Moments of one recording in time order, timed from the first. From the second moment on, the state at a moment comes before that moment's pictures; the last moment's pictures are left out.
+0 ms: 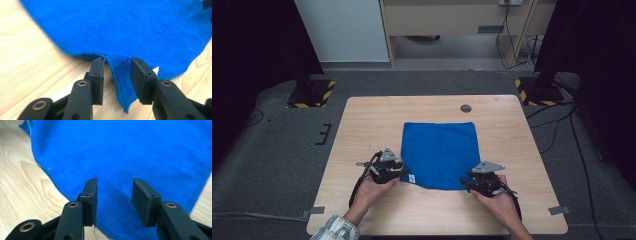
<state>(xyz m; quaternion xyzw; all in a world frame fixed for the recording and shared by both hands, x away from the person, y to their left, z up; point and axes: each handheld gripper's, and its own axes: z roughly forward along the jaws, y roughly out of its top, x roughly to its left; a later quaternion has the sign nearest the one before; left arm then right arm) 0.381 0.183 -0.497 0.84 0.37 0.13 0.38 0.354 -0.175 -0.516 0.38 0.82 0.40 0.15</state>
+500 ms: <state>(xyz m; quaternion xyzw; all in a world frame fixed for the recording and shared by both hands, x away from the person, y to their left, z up) 0.370 0.182 -0.511 0.87 0.35 0.13 0.32 0.360 -0.201 -0.520 0.45 0.81 0.34 0.19</state>
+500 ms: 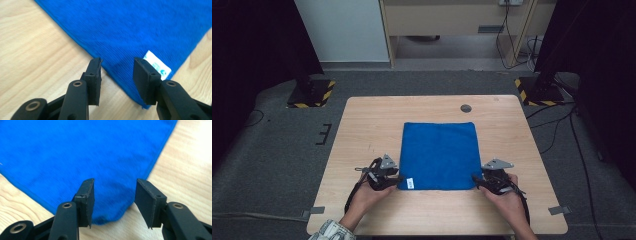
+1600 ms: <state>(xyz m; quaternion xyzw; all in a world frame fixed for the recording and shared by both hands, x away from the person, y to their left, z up) 0.382 0.186 -0.500 0.84 0.37 0.13 0.37 0.364 -0.197 -0.516 0.44 0.80 0.37 0.15</state>
